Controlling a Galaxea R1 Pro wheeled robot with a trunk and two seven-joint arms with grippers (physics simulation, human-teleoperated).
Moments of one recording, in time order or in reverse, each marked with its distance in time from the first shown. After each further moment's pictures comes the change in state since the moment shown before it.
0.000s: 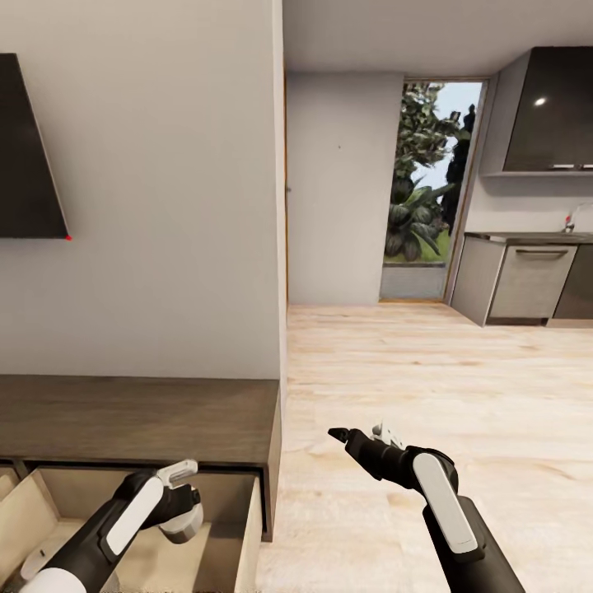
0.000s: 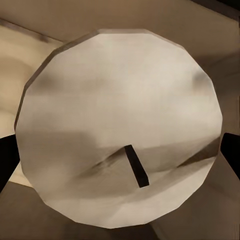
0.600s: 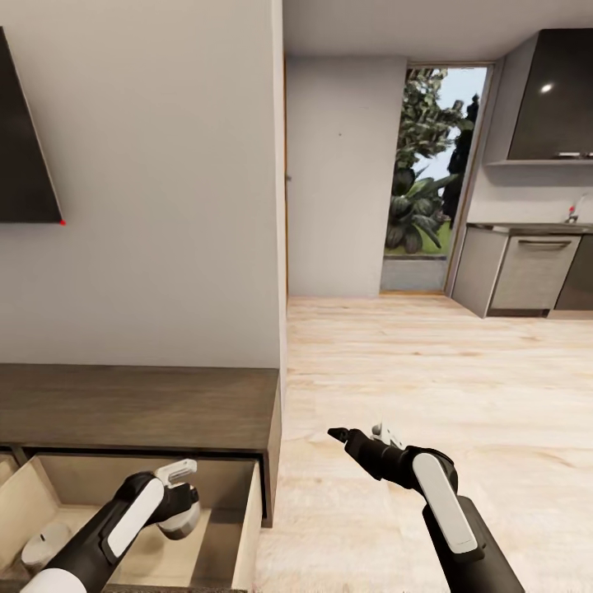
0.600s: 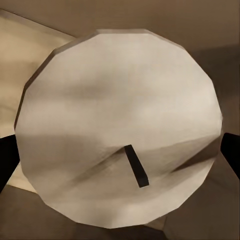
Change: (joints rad) left arm 0.000 -0.001 -0.006 0.009 -0.030 -0.039 0.000; right arm 0.000 0.000 0.002 0.000 0.000 0.000 0.001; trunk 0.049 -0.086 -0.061
